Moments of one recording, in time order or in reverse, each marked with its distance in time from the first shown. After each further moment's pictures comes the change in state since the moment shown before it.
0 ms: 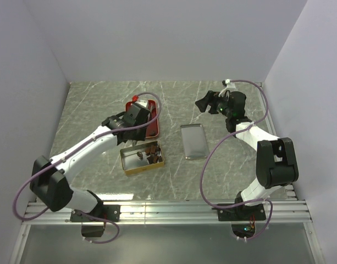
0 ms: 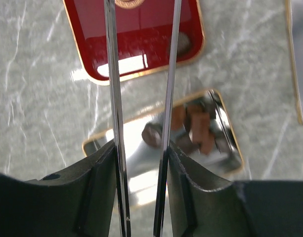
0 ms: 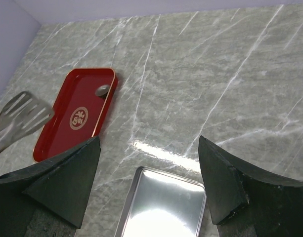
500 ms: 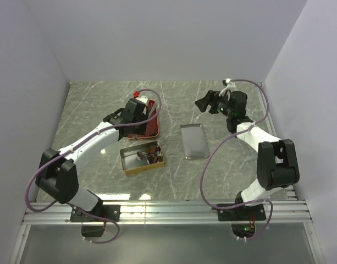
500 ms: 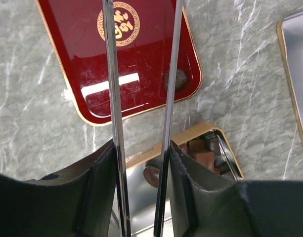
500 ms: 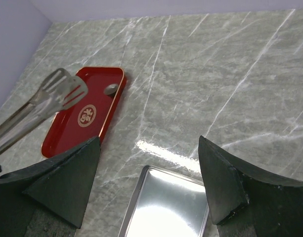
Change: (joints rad) left arm 0.119 0.095 -0.039 0.242 0.112 0.156; right arm -0.003 -0.013 0.000 0.001 -0.041 0.000
